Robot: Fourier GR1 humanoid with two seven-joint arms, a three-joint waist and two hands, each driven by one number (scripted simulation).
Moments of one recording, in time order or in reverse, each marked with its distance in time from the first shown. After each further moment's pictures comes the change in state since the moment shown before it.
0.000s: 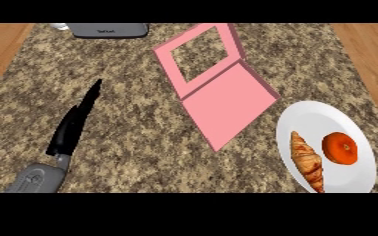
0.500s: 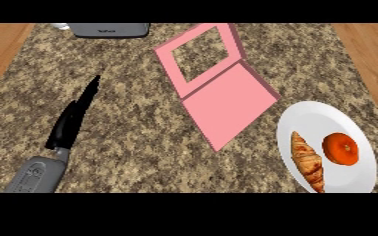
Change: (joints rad) left arm -0.033 -0.036 0.074 0.059 -0.042 -0.058 -0.017; right arm -0.125 0.027 0.046 0.001 0.170 0.051 0.195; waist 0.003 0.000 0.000
